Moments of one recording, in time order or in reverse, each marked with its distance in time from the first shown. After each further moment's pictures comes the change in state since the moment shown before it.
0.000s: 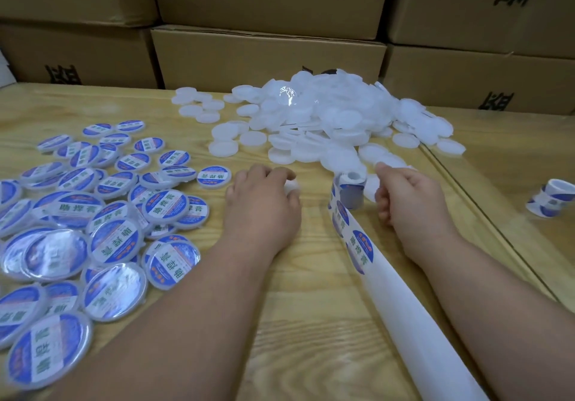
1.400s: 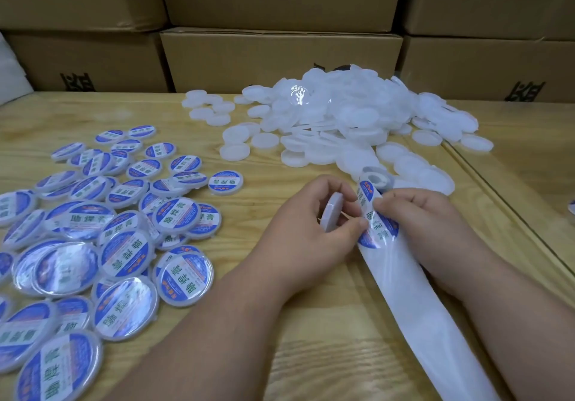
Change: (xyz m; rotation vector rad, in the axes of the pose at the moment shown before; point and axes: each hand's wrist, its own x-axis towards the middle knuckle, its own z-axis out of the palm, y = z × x) left_hand -0.034 0.021 -0.022 -0.945 -0.334 0.132; right_hand -0.025 -0.008 0.003 0.010 -0.321 0.065
